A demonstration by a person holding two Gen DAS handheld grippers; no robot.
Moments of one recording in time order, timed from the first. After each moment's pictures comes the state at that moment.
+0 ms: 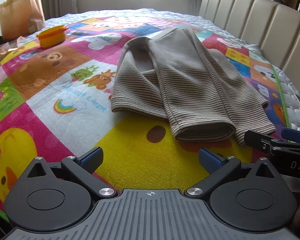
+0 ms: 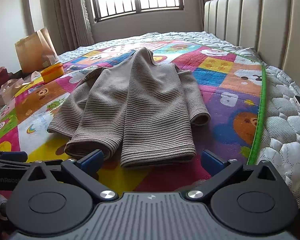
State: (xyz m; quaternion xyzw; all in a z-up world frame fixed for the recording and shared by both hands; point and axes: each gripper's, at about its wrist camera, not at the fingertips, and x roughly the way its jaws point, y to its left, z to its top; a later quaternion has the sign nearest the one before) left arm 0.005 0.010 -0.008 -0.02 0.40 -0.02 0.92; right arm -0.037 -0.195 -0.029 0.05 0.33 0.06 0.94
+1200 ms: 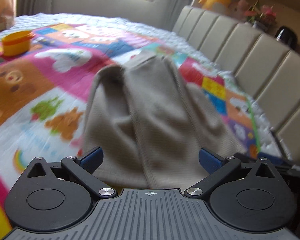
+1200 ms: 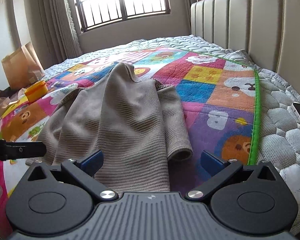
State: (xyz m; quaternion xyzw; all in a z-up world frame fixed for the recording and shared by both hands) left arm 0.102 0.036 0.018 -0.11 0.34 -0.15 0.92; right arm 0.024 -0.231 -0.018 0.09 0.31 0.04 0.95
